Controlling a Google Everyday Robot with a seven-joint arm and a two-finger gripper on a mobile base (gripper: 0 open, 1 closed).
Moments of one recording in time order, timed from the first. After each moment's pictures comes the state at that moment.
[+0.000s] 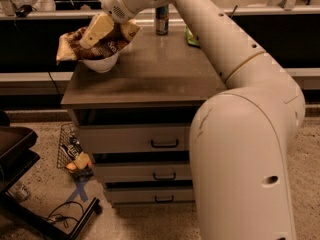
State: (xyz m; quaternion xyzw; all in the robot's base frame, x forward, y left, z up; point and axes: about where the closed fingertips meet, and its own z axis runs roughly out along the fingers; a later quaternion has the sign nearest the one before) arm 0.748 0.182 0.964 -0.61 0.61 0.24 0.45
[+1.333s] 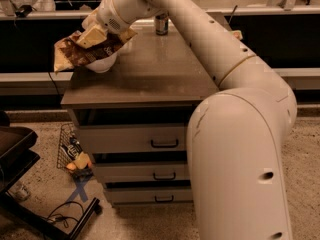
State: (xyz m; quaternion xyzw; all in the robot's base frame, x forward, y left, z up) arm 0.739 0.202 0.932 -0.65 0.58 0.24 0.43
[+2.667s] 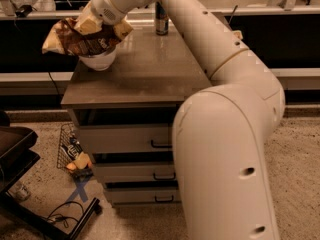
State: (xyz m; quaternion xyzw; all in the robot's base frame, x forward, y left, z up) arm 0.737 0.209 0.956 -0.67 0.57 0.22 0.43
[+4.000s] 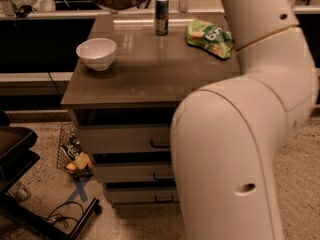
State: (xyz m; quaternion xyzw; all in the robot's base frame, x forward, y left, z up) arm 0.738 0.101 1.112 -0.63 0.61 0.10 0.48
